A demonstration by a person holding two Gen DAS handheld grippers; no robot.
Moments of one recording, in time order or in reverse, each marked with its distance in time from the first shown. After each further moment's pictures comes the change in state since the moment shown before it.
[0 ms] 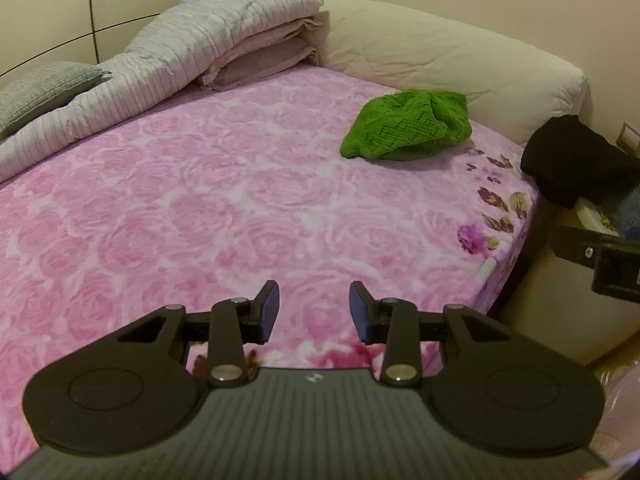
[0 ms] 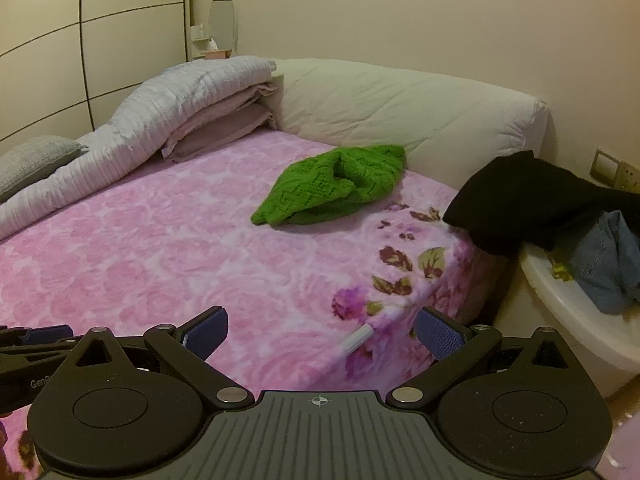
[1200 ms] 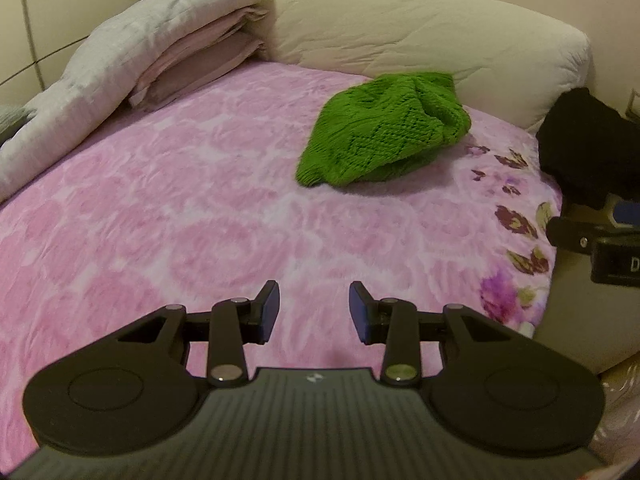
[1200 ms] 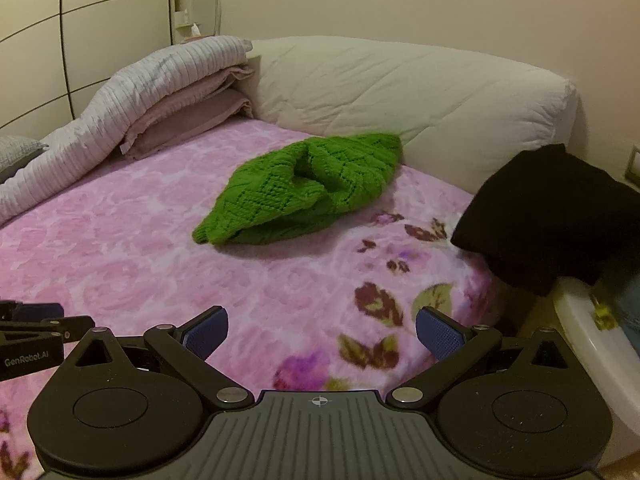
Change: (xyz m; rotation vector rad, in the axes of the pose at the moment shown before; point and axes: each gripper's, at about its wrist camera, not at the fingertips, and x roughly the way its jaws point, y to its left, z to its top) left arm 0.162 -0.043 0.082 0.149 0.010 -0.055; right arm 0.164 -0.077 0.048 -0.005 0.030 0.012
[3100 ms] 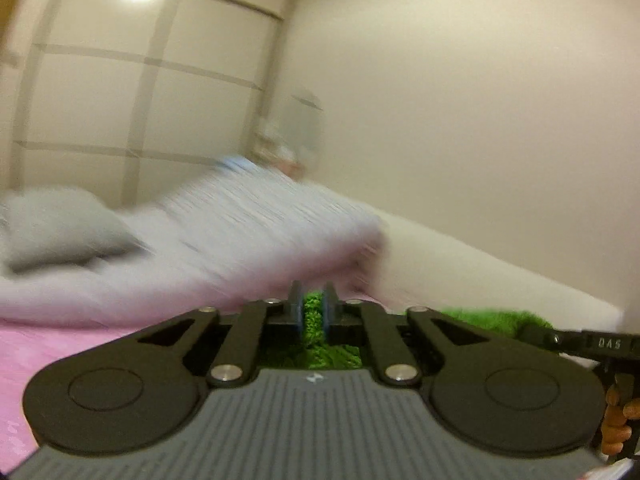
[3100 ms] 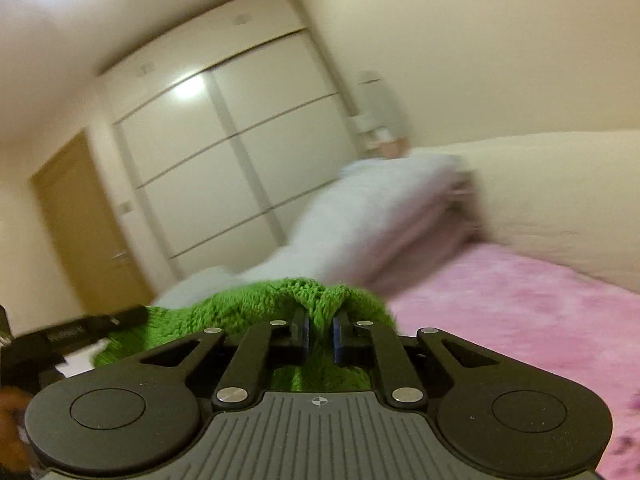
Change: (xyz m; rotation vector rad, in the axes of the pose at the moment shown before) left arm -0.255 0.245 0.084 -0.349 -0.589 0.181; right arm -0.047 0.115 0.182 0.067 -0.253 0.758
